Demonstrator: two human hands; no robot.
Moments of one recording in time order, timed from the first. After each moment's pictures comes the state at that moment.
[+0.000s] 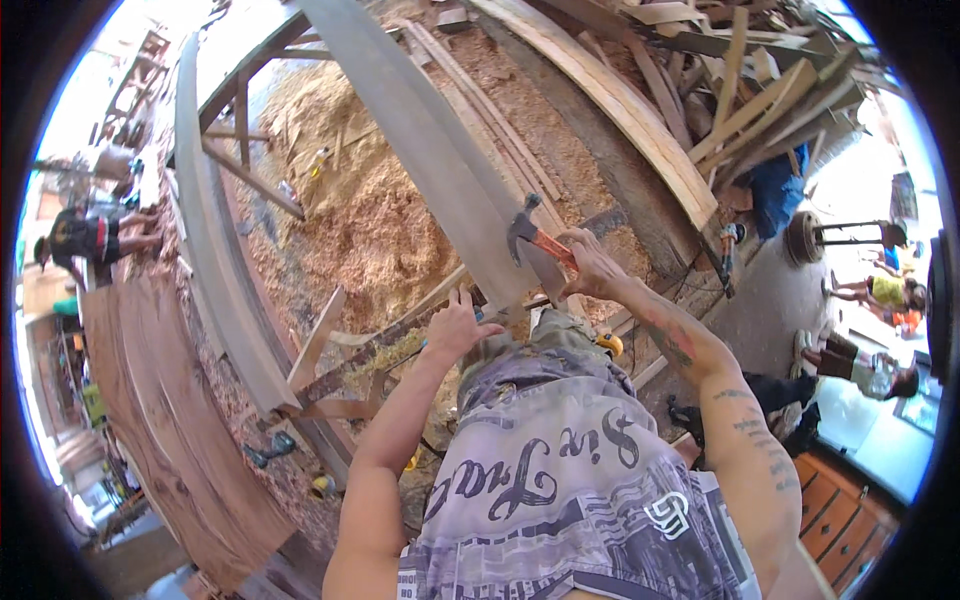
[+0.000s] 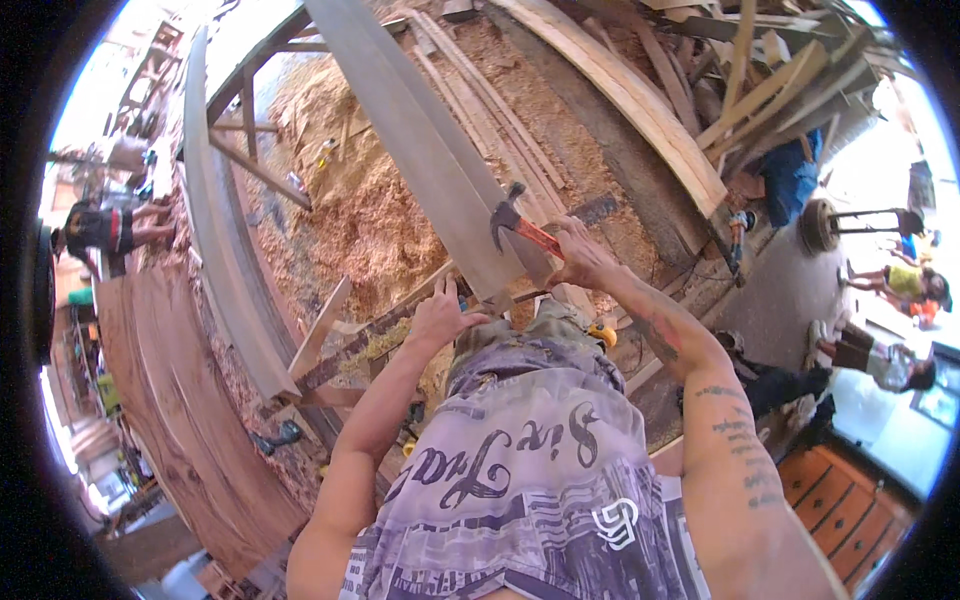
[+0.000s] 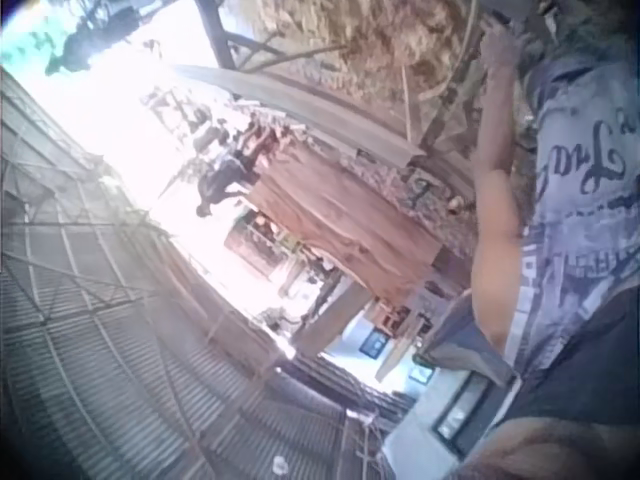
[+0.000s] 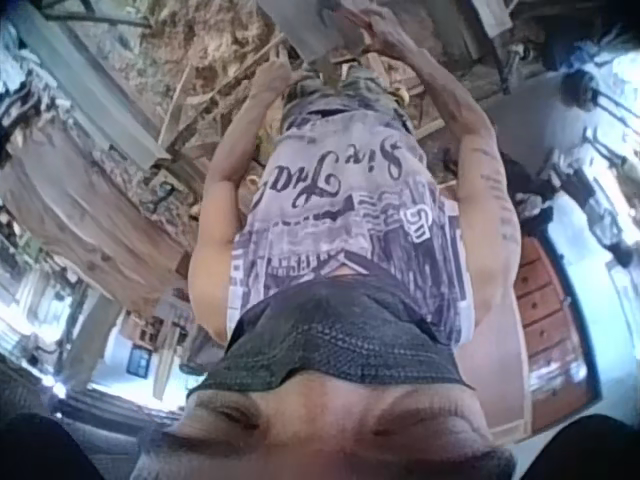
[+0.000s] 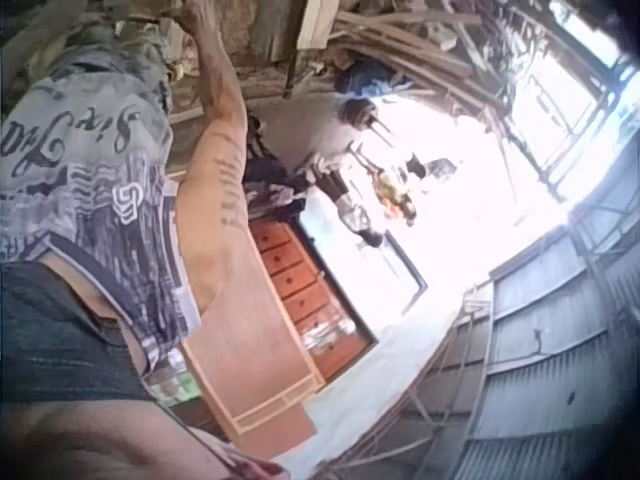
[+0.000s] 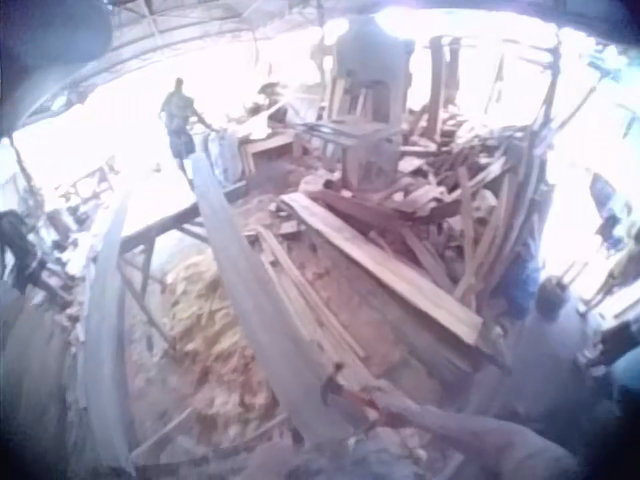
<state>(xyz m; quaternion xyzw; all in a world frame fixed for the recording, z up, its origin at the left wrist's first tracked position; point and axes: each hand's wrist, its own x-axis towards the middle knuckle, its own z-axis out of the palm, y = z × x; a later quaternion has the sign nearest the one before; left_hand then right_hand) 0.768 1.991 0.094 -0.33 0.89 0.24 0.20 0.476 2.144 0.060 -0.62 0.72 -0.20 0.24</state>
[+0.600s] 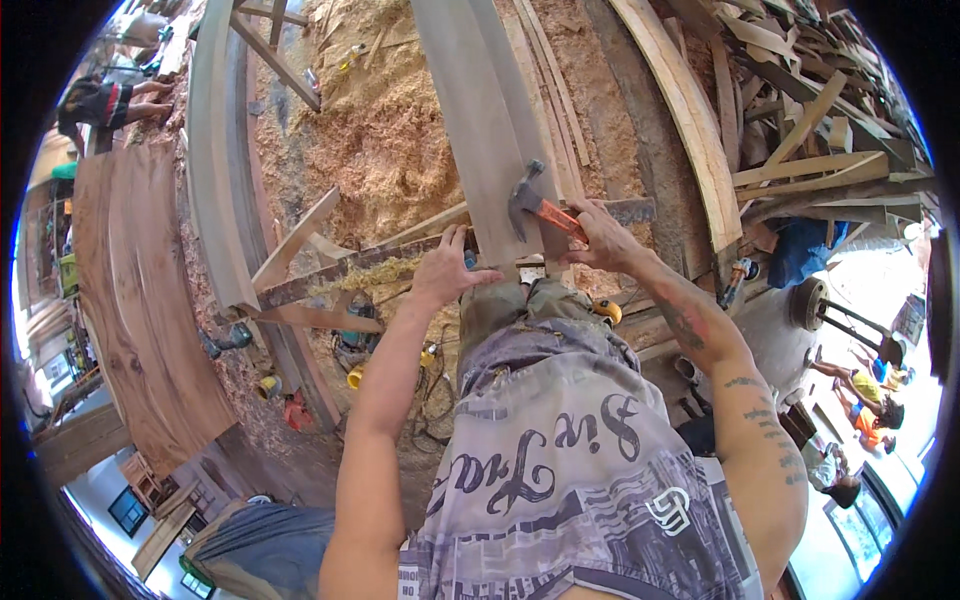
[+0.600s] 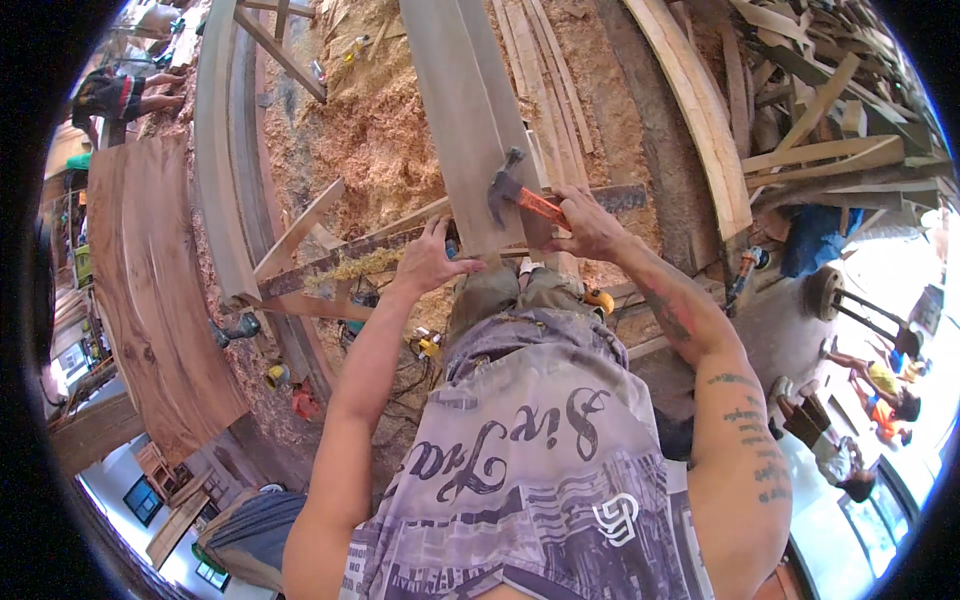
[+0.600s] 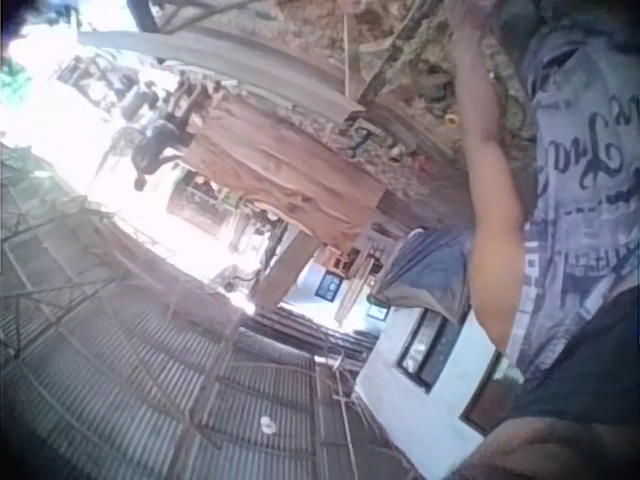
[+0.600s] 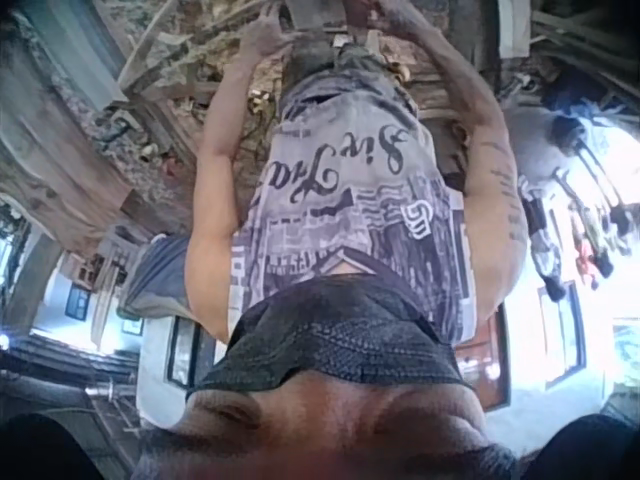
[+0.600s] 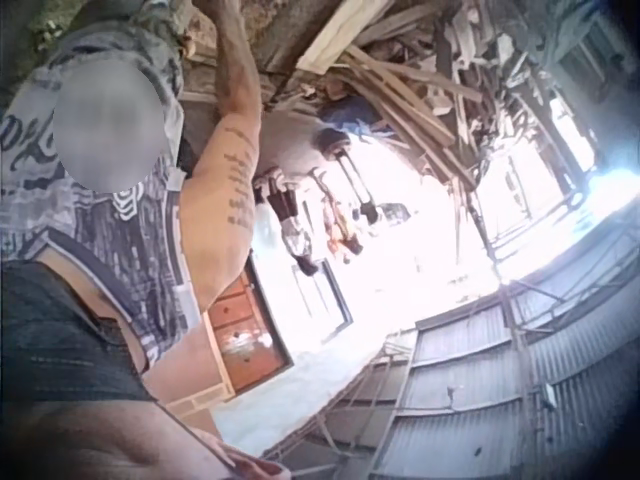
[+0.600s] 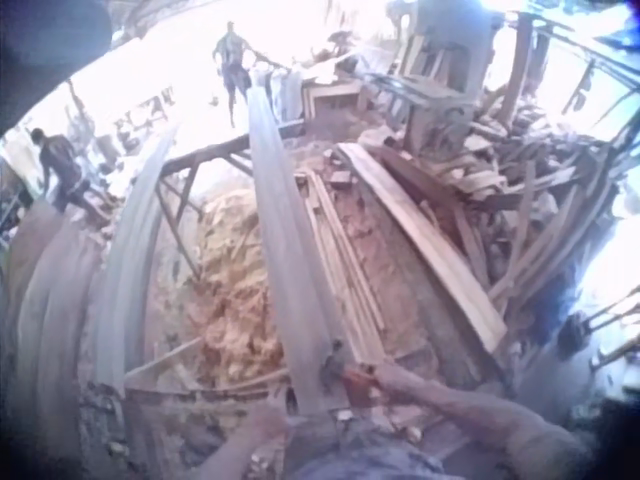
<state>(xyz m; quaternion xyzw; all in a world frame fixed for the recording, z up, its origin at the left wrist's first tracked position) 0.769 2.007 0.063 -0.44 0.83 0.34 0.06 0.447 2.104 0.054 -0.74 0.57 -0.19 0.32</state>
